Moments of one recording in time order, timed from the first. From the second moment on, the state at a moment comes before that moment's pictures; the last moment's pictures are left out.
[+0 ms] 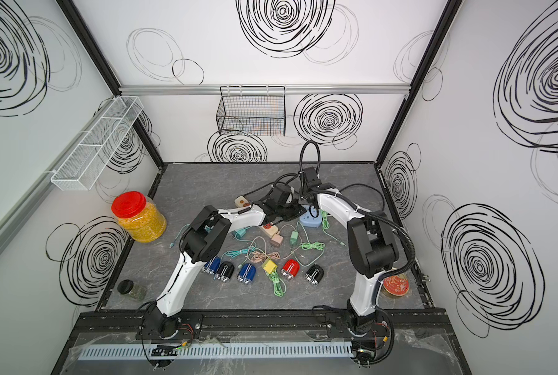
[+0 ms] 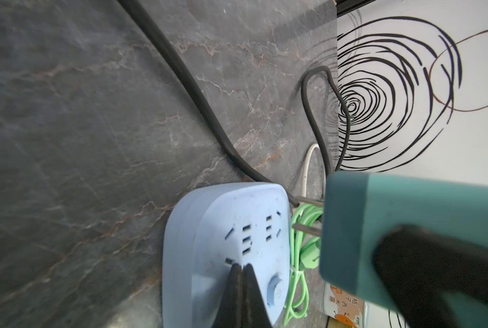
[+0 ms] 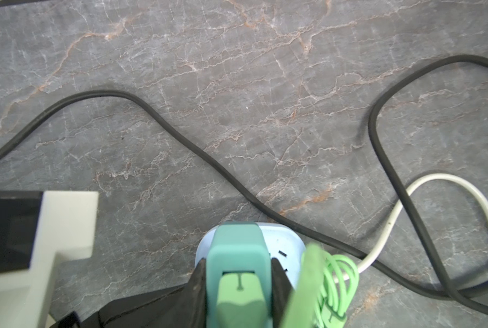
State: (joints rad) left arm -0.71 2.39 1.71 0.05 0.33 -1.01; right arm 0.40 1.83 1.36 -0.49 0.27 0.37
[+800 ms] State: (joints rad) left arm -0.71 2.38 1.71 0.04 0.33 -1.00; right arm 0.35 1.14 0.90 -0.57 0.27 0.56
